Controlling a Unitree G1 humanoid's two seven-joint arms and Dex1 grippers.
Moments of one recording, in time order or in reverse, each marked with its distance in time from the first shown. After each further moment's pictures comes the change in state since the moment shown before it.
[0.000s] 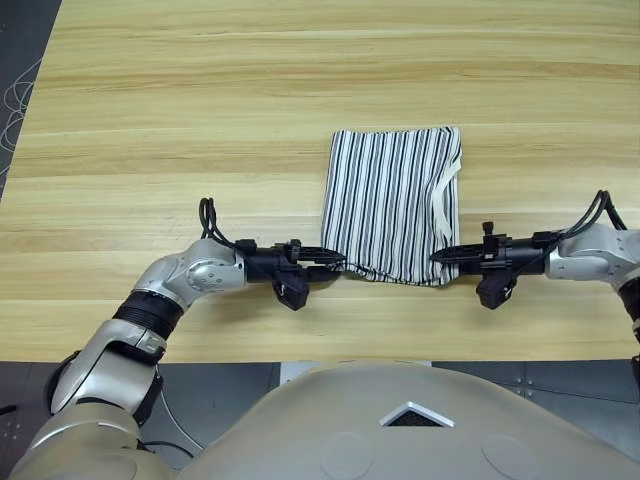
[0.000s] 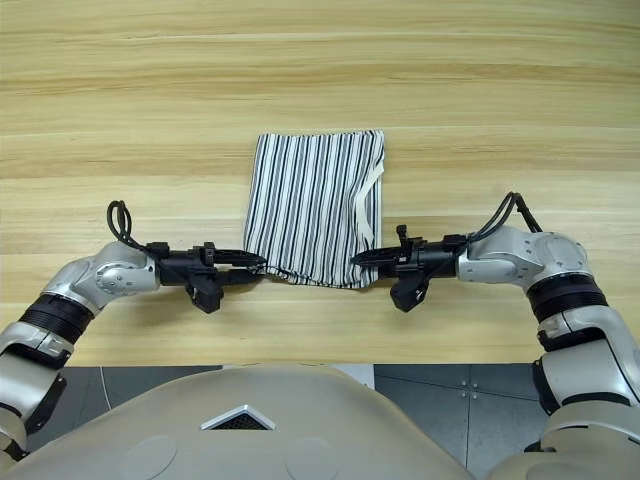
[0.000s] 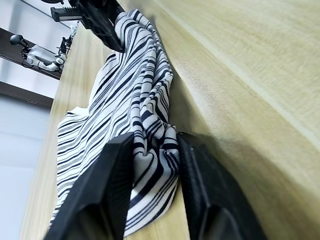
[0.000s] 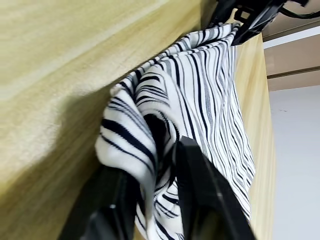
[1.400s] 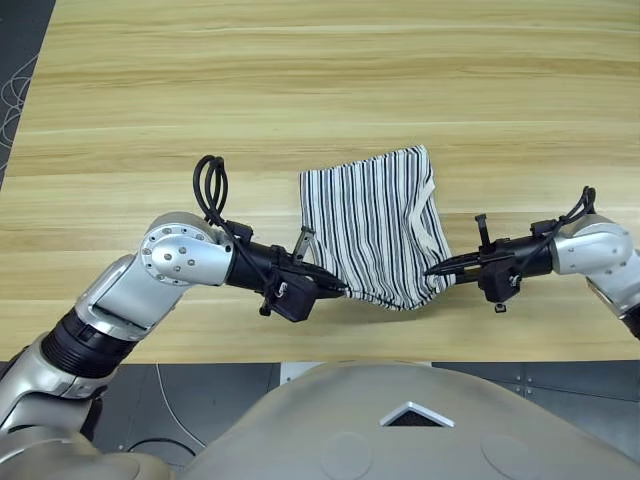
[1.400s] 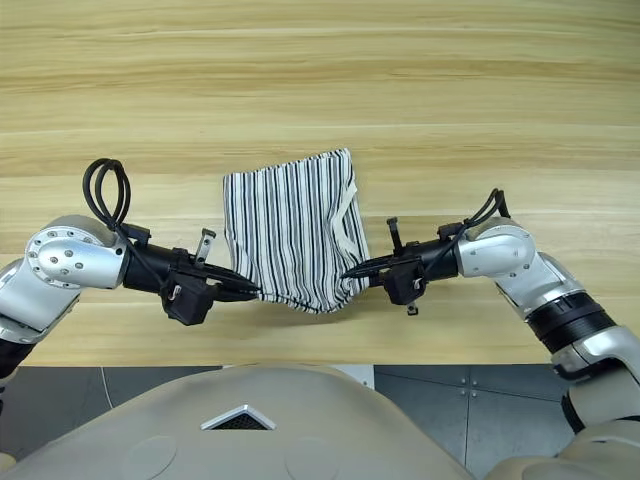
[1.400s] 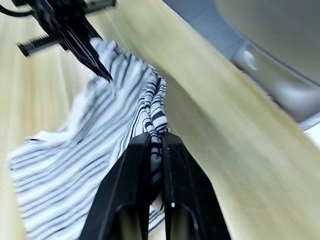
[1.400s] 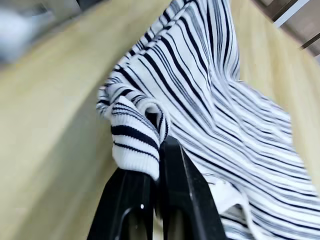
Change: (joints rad) left arm 0.117 0.280 0.085 -0.941 -0.597 0.994 -0.661; right arm 0.116 -0.165 0.140 -0.485 1.059 0.614 0.820
